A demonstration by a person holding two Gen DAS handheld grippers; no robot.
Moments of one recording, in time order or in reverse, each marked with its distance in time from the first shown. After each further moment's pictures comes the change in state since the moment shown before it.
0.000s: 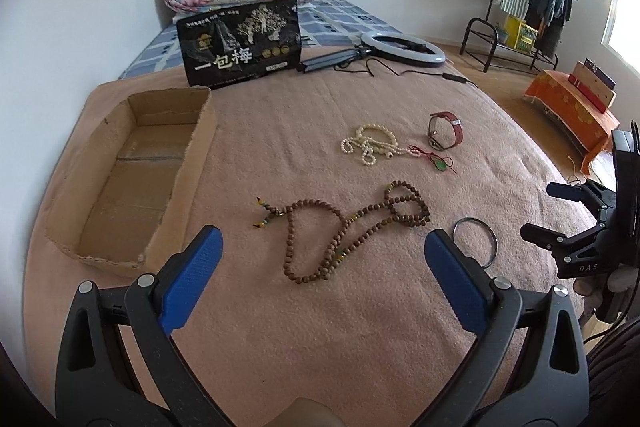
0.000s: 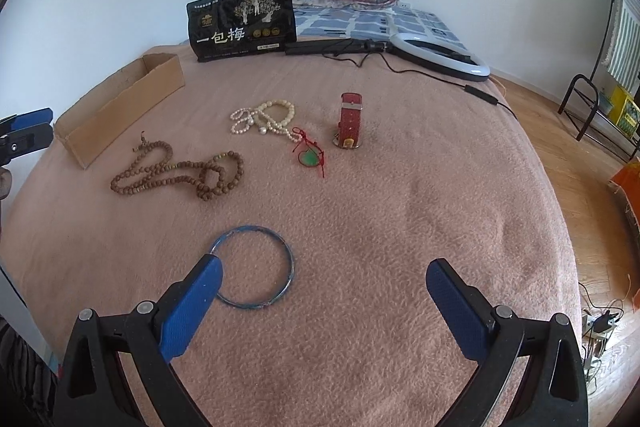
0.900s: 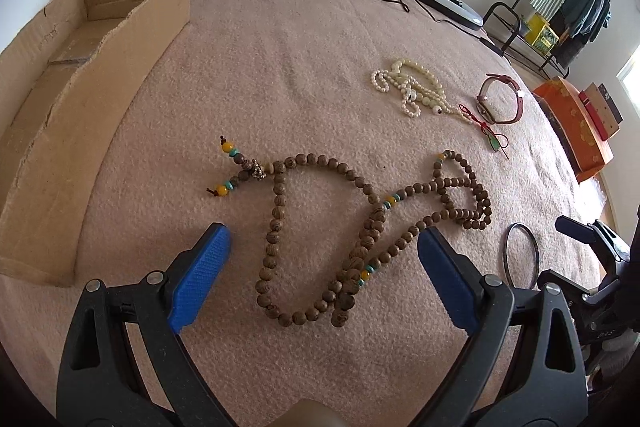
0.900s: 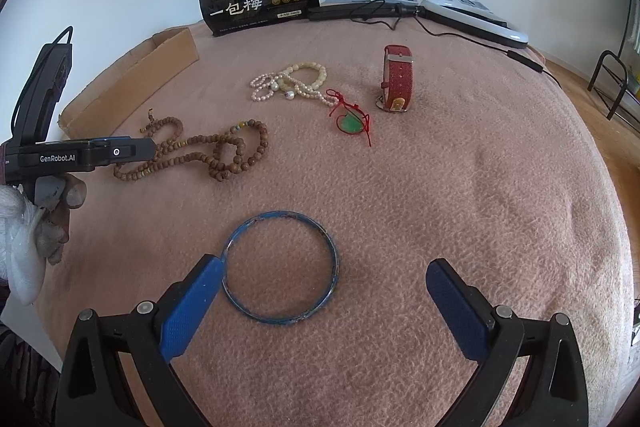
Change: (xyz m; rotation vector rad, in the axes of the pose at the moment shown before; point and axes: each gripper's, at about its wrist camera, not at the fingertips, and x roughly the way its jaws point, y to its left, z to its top) left arm 0.119 0.032 -0.018 -0.183 0.210 -0.080; right arm 0.048 0.013 -0.003 0.038 0.082 0.119
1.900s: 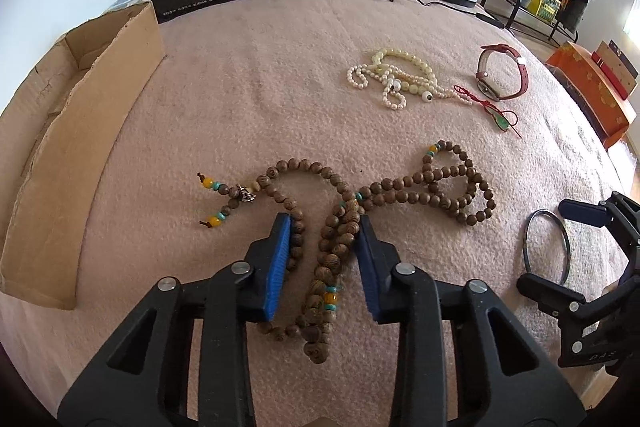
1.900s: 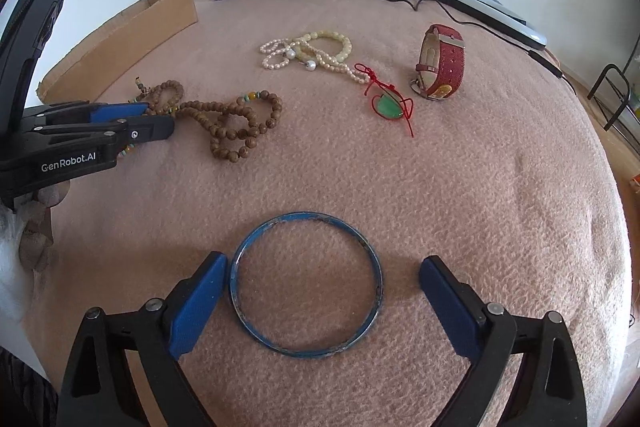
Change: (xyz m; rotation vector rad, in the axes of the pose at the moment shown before) left arm 0.013 -0.036 -0.003 0.135 -0.049 0.119; right arm 0.029 0.026 0.008 -0.062 0.082 -0.073
